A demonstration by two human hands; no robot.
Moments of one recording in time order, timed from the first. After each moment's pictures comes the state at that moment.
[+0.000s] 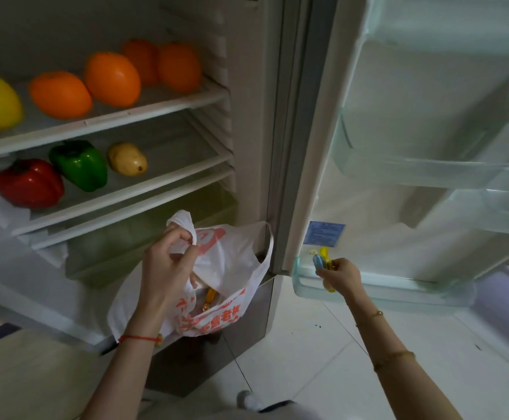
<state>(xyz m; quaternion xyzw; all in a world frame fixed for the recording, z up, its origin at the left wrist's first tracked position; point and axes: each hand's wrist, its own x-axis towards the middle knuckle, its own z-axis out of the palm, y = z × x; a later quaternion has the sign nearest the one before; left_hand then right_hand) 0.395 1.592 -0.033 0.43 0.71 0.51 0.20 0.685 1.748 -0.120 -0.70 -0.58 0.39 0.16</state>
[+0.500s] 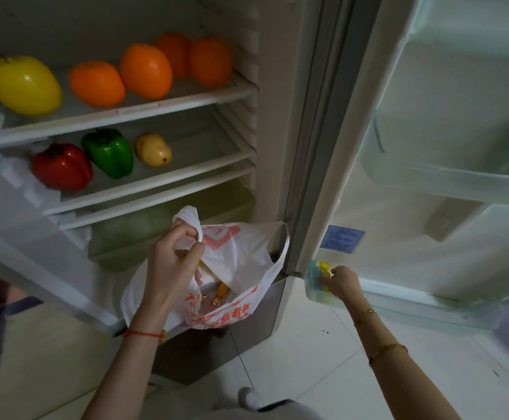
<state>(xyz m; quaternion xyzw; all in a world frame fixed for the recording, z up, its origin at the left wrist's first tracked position) 0.387 1.578 -0.032 0.40 0.72 0.53 0.20 0.659 1.769 -0.153 -0.69 -0.67 0.29 -0.04</state>
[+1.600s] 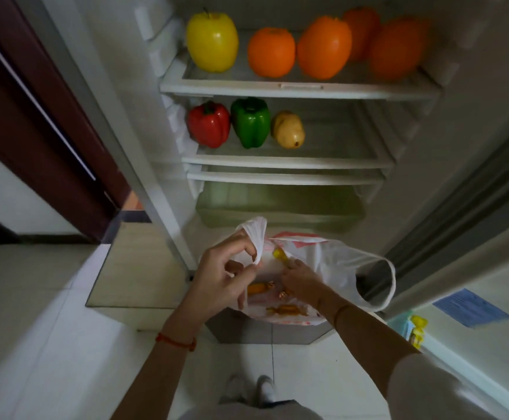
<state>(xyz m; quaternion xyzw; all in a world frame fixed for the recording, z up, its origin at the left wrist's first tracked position) 0.364 1.504 -0.036 0.40 0.70 0.56 0.19 0.439 1.714 -0.201 -0.31 -0.83 0.45 -0.11</state>
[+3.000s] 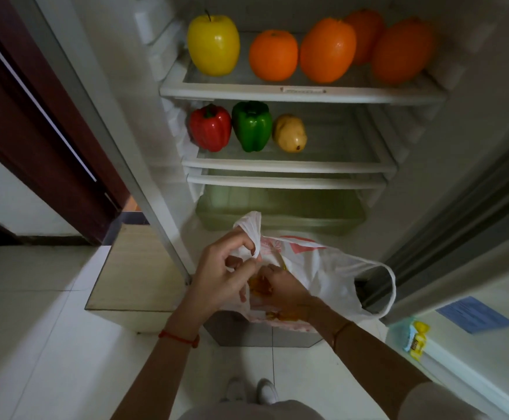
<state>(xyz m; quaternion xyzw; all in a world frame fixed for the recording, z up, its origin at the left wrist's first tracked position) 0.354 1.514 -0.033 0.37 0.71 0.56 0.18 0.419 1.691 -0.216 -0.12 -0.95 0.28 -0.10</state>
